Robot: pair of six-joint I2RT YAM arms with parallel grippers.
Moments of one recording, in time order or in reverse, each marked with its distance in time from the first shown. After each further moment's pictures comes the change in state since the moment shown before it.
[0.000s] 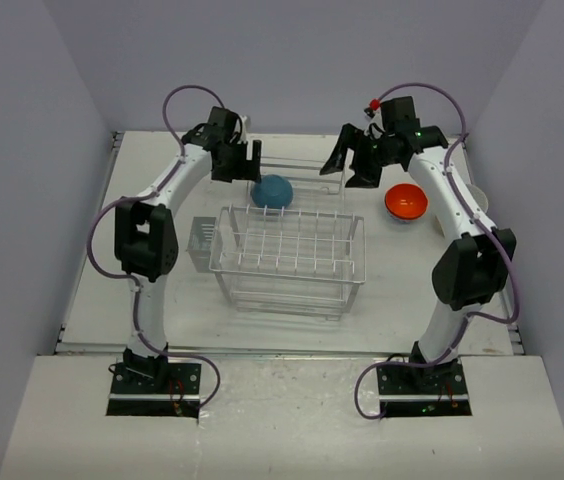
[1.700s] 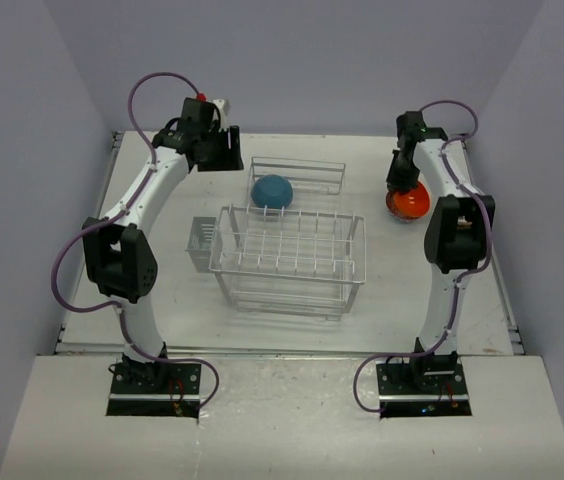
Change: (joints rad) left arm 0.042 -0.232 -0.119 0.041 -0.014 -0.025; right arm -0.172 0.341 0.123 -0.111 0.596 -0.138
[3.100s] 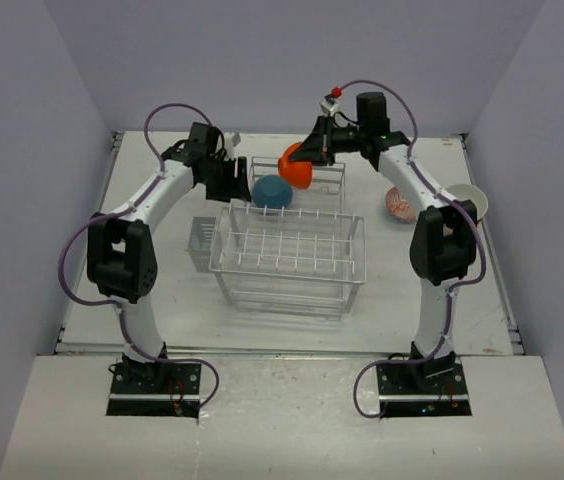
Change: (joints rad) left arm -0.001 -0.003 -0.206 0.007 0.200 0.032; right arm 0.255 -0.073 -0.125 0.744 -1.248 0.443
